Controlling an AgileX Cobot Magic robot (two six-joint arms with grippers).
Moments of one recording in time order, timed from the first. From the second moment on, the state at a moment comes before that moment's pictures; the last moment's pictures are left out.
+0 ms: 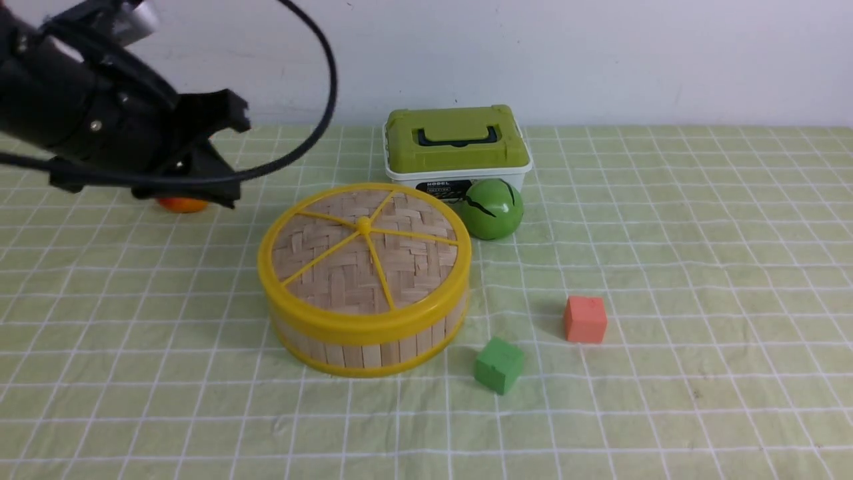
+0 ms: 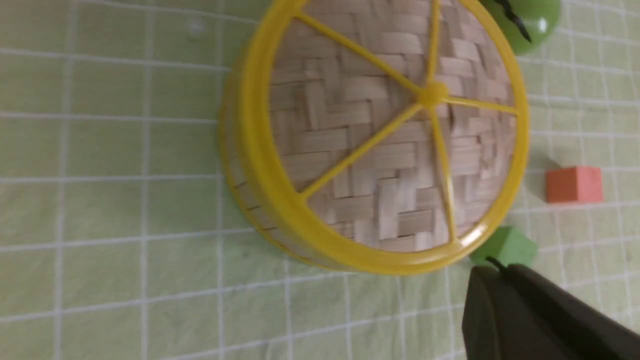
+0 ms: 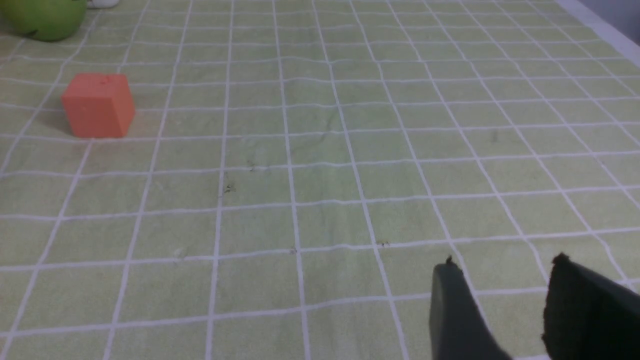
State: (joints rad) right arm -0.10 -0.01 0.02 -0.05 0.38 0.08; left arm -0.13 1.51 -1.42 -0.43 0.95 -0.05
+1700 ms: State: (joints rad) right arm -0.10 -0.01 0.02 -0.05 0.38 0.08; left arm -0.47 2.18 -2.05 0.17 1.13 -0.26
